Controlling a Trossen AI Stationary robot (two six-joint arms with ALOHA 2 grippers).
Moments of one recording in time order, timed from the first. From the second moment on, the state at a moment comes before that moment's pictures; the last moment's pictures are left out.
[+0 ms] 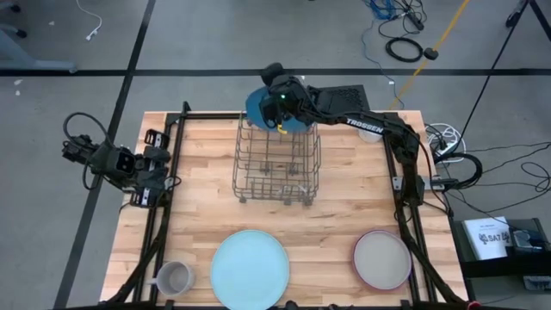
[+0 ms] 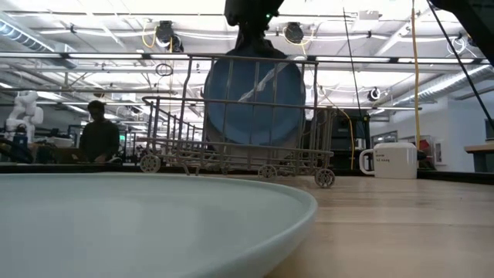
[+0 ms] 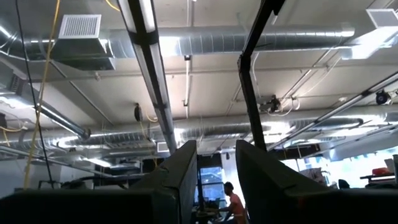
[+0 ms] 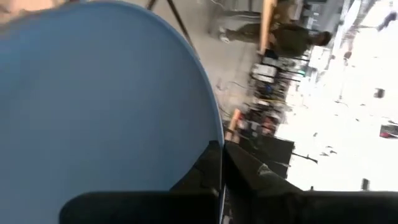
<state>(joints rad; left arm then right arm) -0.45 0.53 0.56 0.75 -0.19 0.36 -0.31 1.99 2.08 -0.50 0.63 -1.41</state>
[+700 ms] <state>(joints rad) -0.45 0.53 0.56 0.73 -0.20 0.36 -0.30 1.99 2.08 -0.57 0.63 -1.31</state>
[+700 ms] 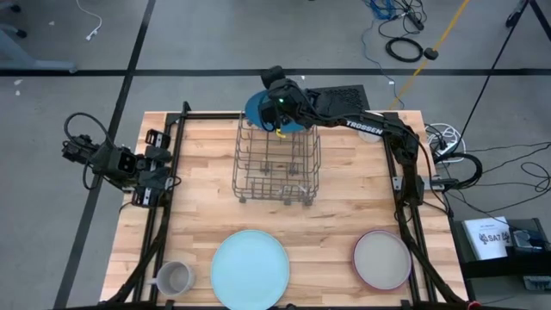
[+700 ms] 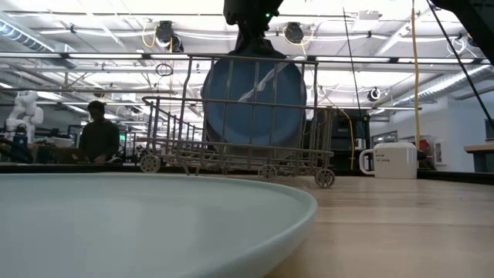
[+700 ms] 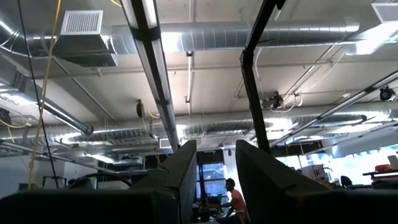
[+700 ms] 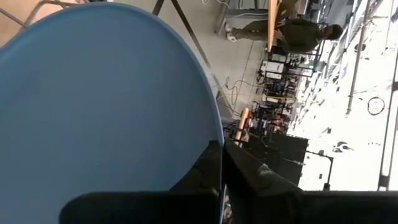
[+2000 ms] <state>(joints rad) -0.45 0.53 0.56 0.72 -0.27 0.35 -0.25 2.04 2.08 -0.65 0.60 -1.15</state>
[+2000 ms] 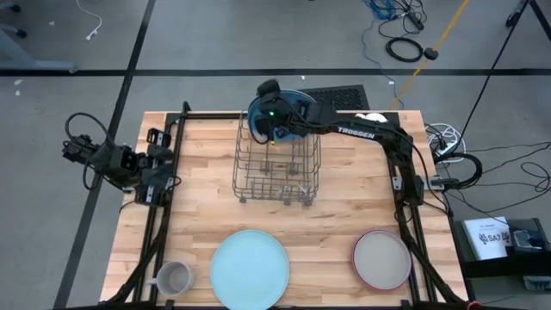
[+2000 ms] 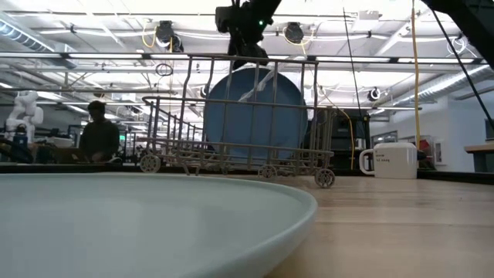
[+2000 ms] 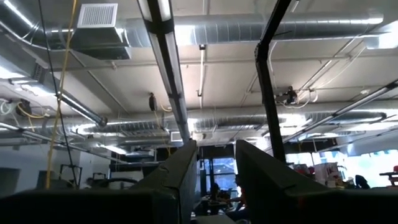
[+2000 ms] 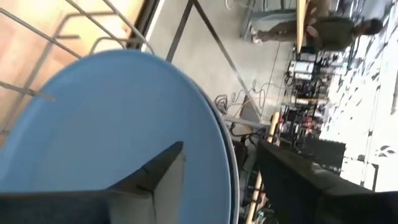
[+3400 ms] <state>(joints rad) -0.45 0.53 0.56 0.72 -0.32 0.35 -0.12 1.83 2.08 -0.65 0.63 -0.92</state>
